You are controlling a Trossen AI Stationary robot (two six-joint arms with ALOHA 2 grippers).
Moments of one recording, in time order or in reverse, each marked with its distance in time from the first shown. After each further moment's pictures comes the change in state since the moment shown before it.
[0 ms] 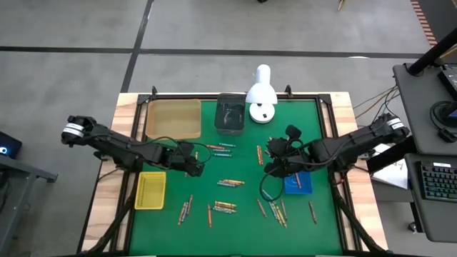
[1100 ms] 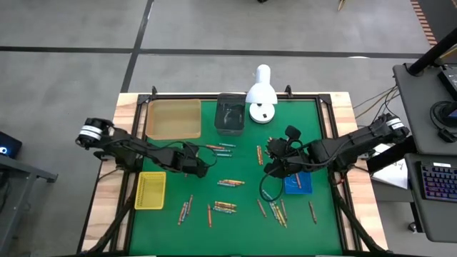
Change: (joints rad) left arm 0.028 0.221 0.000 0.084 -0.065 0.000; right arm 0.000 0.000 -0.015 0.023 -0.001 -0.002
